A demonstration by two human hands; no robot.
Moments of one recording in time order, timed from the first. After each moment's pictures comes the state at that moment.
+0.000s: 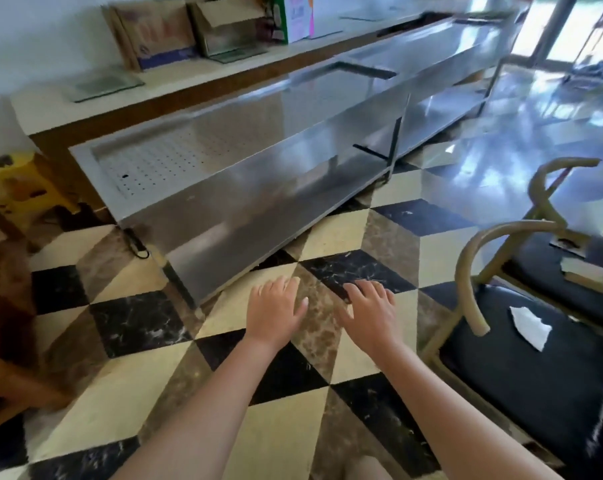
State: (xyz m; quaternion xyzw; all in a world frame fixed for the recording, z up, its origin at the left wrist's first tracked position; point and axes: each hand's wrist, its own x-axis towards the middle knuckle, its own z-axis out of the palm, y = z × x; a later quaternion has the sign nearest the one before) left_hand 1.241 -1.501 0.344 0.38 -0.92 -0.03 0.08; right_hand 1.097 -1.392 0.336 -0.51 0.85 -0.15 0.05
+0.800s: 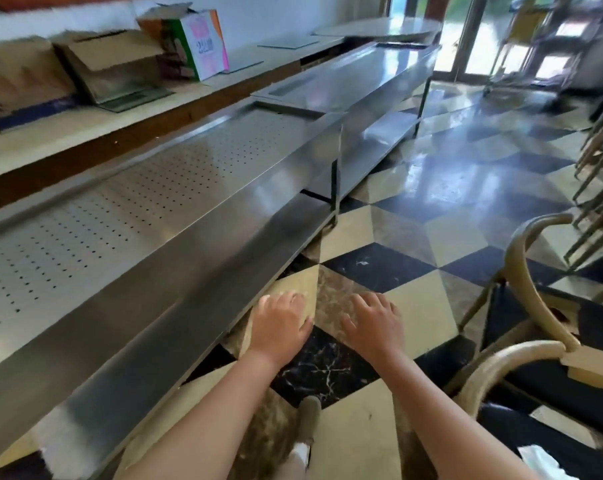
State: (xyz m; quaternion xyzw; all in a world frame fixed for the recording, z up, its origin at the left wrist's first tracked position) left_hand 0.789 -1.764 0.325 0.26 -0.96 -0.04 0.08; right_hand 0.666 -1.634 0.308 -0.40 0.90 -0.18 -0.01
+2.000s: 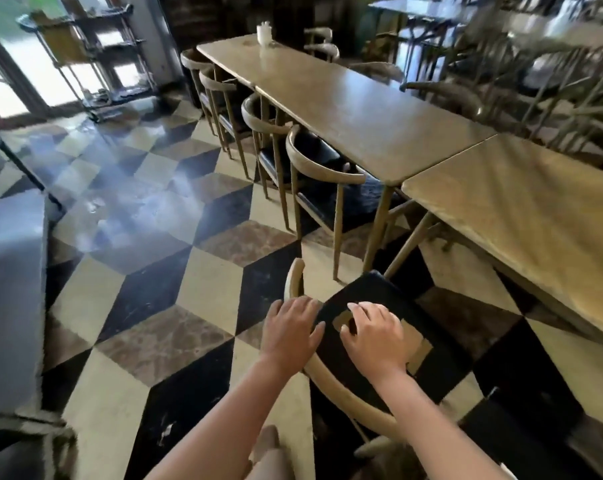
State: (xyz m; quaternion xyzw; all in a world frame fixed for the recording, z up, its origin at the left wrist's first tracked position) left_hand 0.096 -1.633 0.318 -0.35 -0.93 -0.11 -0.02; right_hand 0.170 -1.495 0.289 0.21 0.96 -0.14 -0.11
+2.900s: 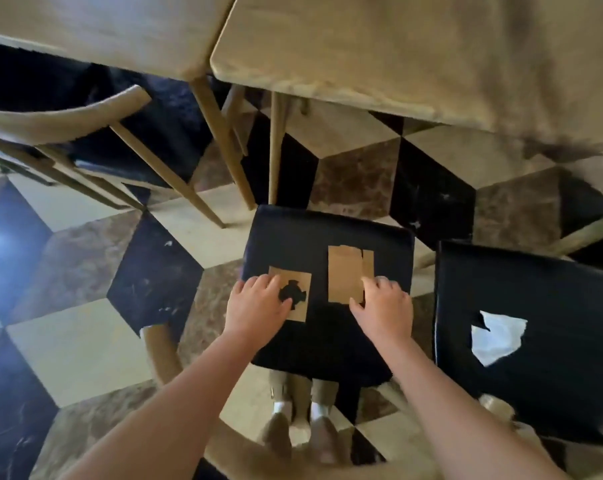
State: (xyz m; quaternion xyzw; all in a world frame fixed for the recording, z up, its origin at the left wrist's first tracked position) left_hand -0.069 -1.436 0.125 -0.58 -0.78 0.05 -0.23; right_hand 0.127 -1.364 0.103 0.60 0.77 -0.19 0.08
